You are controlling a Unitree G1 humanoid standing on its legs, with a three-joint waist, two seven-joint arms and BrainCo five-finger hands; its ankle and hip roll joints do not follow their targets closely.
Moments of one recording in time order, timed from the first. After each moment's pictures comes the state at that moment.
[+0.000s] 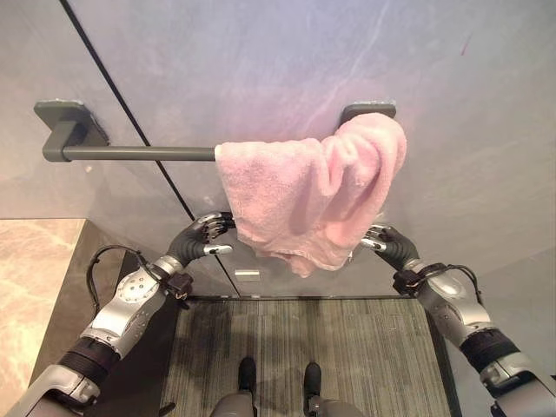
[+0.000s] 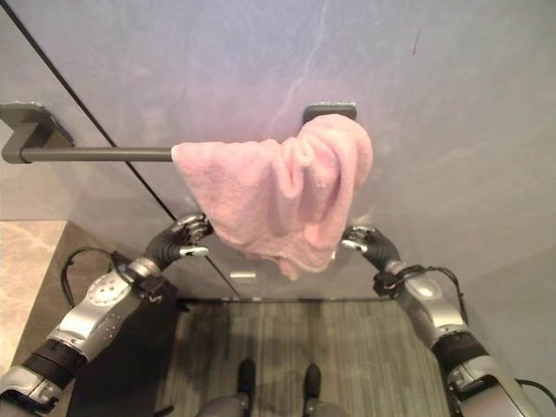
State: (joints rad) left arm -0.32 0.78 -0.48 0.15 -0.75 -0.20 -0.22; right arm -0.36 -0.67 0.43 0.46 0.87 -0.12 0.25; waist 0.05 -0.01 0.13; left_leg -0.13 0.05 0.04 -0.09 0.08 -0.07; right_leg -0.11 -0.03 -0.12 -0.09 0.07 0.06
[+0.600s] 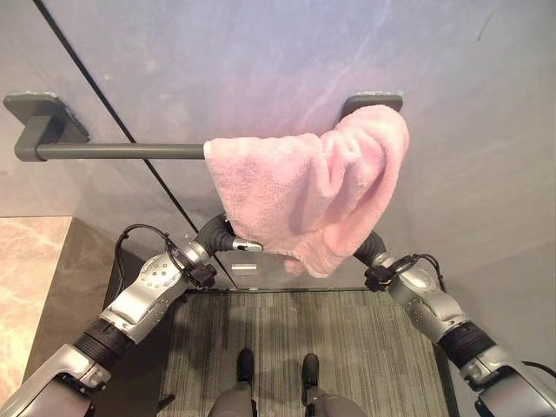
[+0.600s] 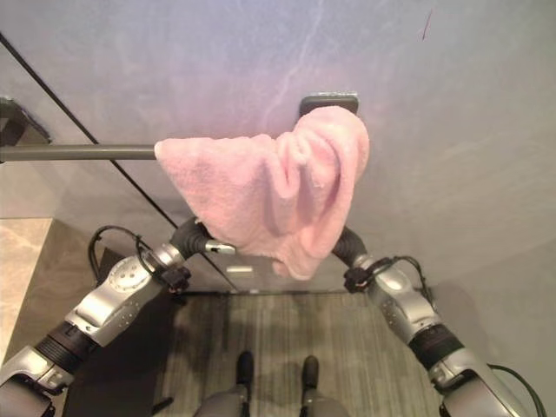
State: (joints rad) left arm -0.42 0.76 -0.56 0.09 -0.73 -0.20 -0.23; right arm -0.41 -0.58 0.52 0.34 0.87 -0.12 0.25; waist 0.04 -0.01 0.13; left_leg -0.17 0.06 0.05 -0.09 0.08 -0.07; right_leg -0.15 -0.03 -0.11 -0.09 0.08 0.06
